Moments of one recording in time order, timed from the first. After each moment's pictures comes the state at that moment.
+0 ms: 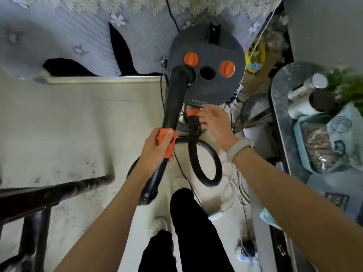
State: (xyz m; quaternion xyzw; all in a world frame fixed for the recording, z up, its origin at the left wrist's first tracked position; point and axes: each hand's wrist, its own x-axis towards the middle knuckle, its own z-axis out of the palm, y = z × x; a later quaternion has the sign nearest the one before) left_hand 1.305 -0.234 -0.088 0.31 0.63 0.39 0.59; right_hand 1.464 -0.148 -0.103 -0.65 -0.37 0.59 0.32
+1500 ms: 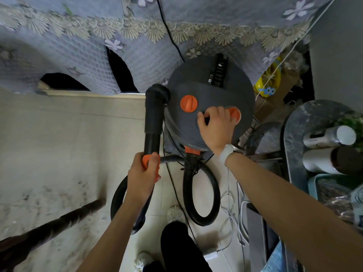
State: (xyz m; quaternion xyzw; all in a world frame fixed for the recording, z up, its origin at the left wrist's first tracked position) left_hand 1.319 -0.114 -0.125 0.26 0.77 0.37 0.45; right_hand 1.476 0.027 -0.168 -0.68 -0.71 0.07 0.17
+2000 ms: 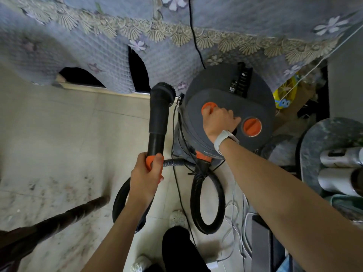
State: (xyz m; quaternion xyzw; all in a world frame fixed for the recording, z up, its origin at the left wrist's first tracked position) left_hand 1.285 -0.117 -0.131 0.24 0.77 0.39 0.44; right_hand 1.420 0.063 -0.168 -0.71 -0.69 0.09 0.04
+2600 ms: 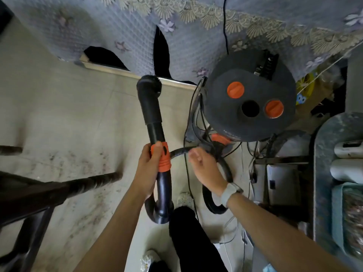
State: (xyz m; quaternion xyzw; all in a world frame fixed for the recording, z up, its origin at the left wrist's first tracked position) left_hand 1.252 -0.195 -0.124 0.12 0.62 0.54 0.56; right_hand 1.404 -0.139 -0.169 -0.53 -0.66 0.51 0.12
